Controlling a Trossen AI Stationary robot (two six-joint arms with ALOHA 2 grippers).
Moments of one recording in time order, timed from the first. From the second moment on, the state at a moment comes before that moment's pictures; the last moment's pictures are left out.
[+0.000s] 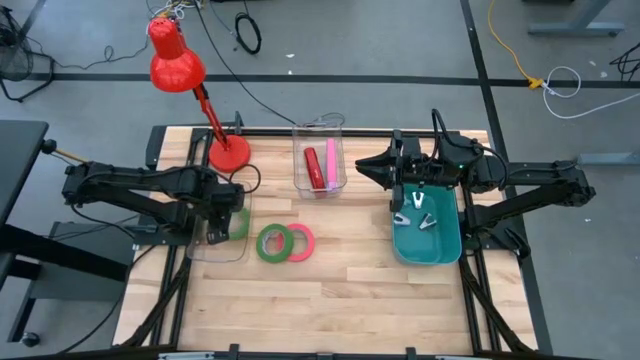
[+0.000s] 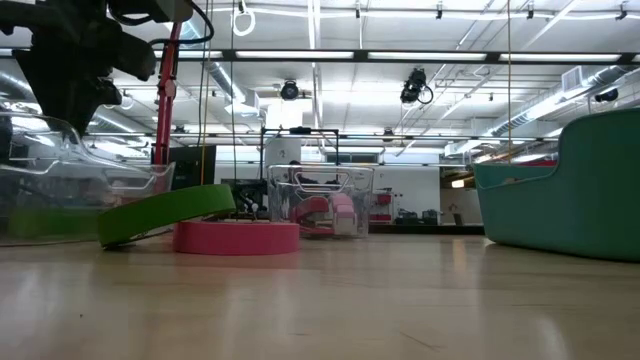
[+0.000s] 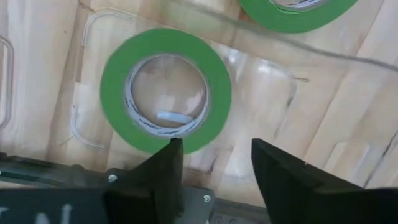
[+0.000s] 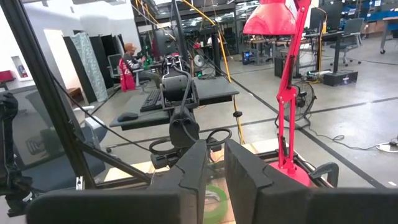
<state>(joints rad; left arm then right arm) 0.00 1.04 0.86 -1.27 0.04 -0.30 0.01 1.11 1.14 -0.02 0.09 0.13</state>
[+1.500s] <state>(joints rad) -0.06 1.30 1.14 -0.90 -0.06 0.08 0.01 1.11 1.14 -0.02 0.09 0.13</state>
